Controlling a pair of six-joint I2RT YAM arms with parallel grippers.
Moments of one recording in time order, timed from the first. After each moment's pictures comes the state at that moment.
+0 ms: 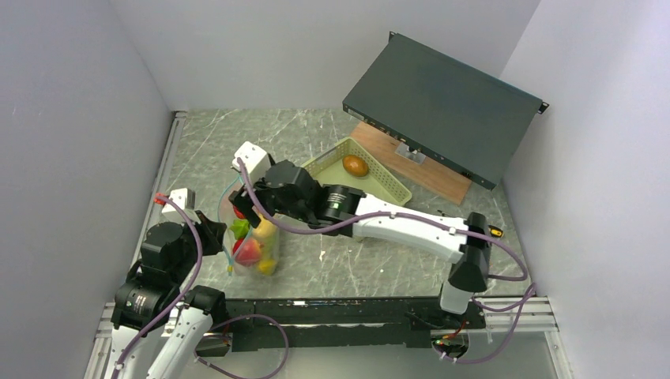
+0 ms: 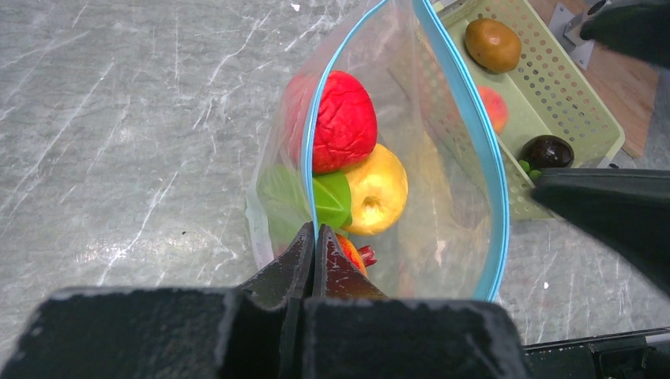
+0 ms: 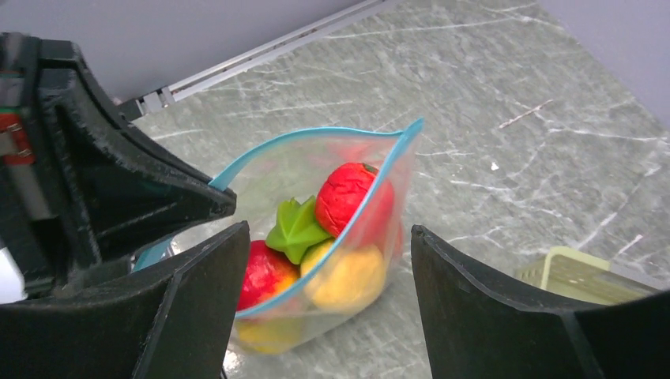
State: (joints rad) left arm -0.27 0.32 0.80 -0.88 -0.07 -0.42; right arm 1.24 1.76 1.72 -0.30 0.19 0.06
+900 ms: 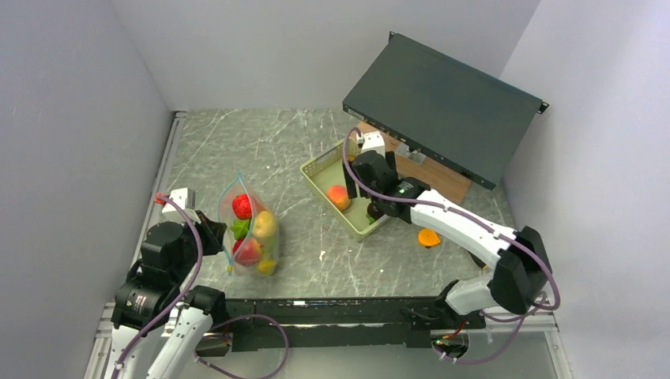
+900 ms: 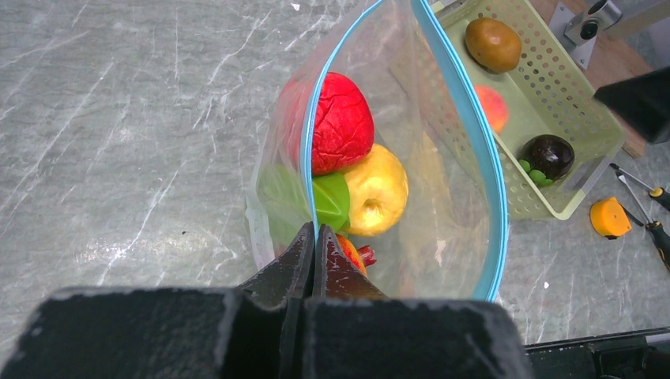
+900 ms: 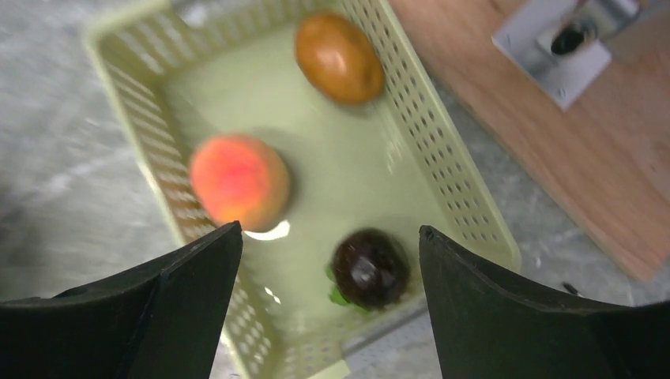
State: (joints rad) left arm -0.27 0.32 0.80 -0.88 -0.07 -0.42; right arm 0.79 1.37 1.10 -0.35 0.51 0.29
